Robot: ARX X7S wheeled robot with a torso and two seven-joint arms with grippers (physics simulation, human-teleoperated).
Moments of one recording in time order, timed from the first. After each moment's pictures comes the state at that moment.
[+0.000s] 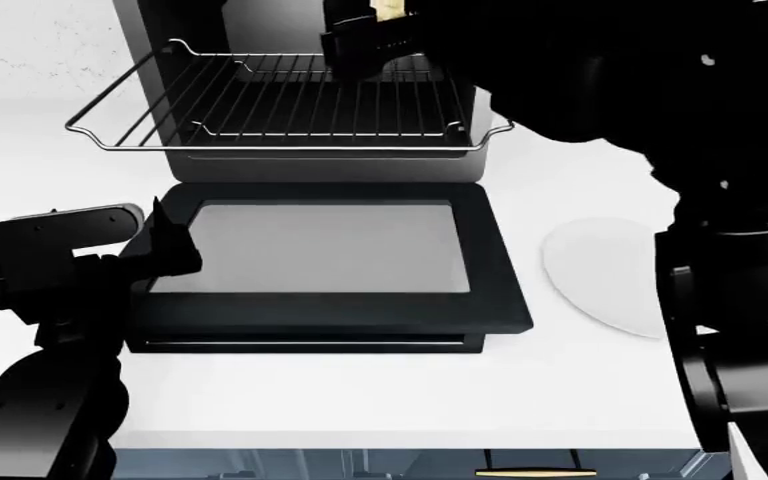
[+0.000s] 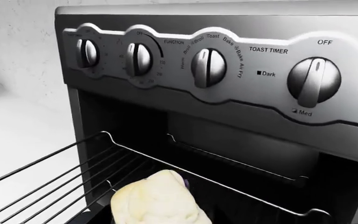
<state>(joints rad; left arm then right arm) -0.44 -0.30 -0.07 0.32 -0.27 -0.62 -0.26 1.53 0.20 -0.45 0.18 1.09 1.10 0.33</state>
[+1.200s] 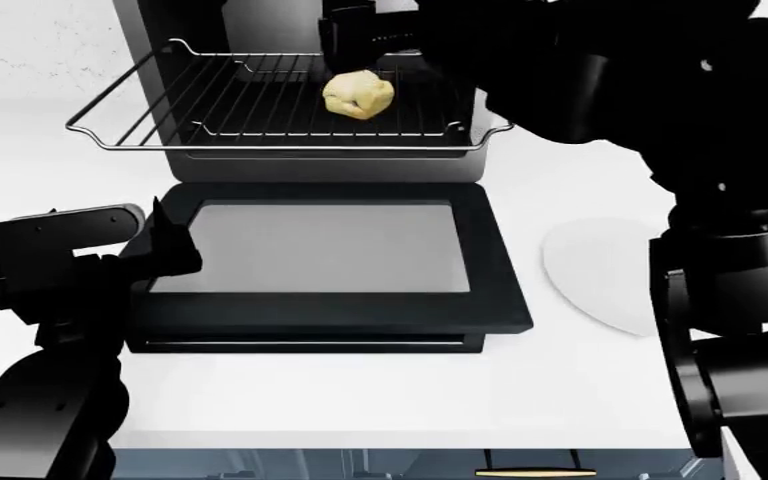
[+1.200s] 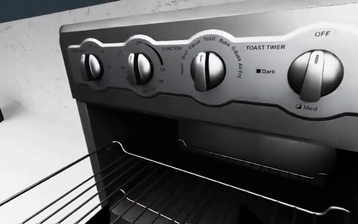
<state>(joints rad) -0.43 -0.31 -0.06 0.32 -0.29 -0.61 -0.27 1.51 0.20 -0.42 0.21 1.15 1.05 0.35</state>
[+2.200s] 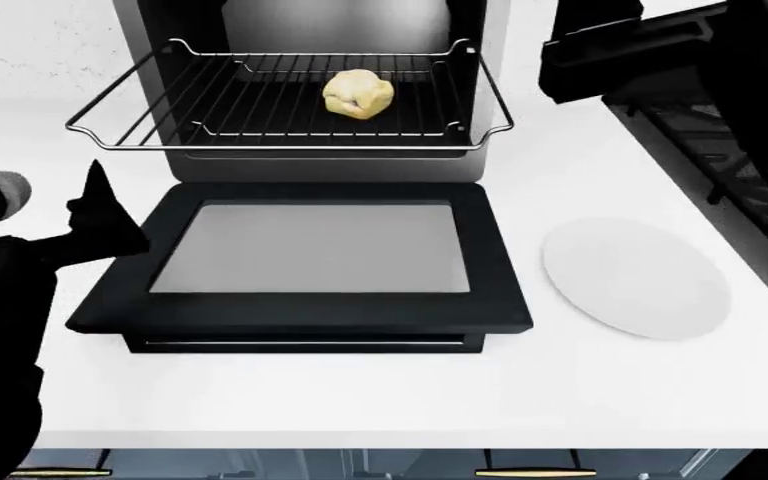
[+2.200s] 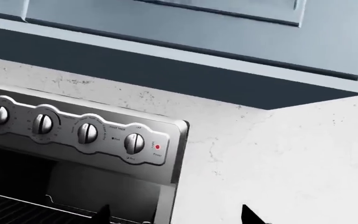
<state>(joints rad) -0.45 -0.38 -0.29 0.66 -0.60 -0.91 -0.31 1.40 0.60 -0.16 -0.59 1.58 1.26 1.04</state>
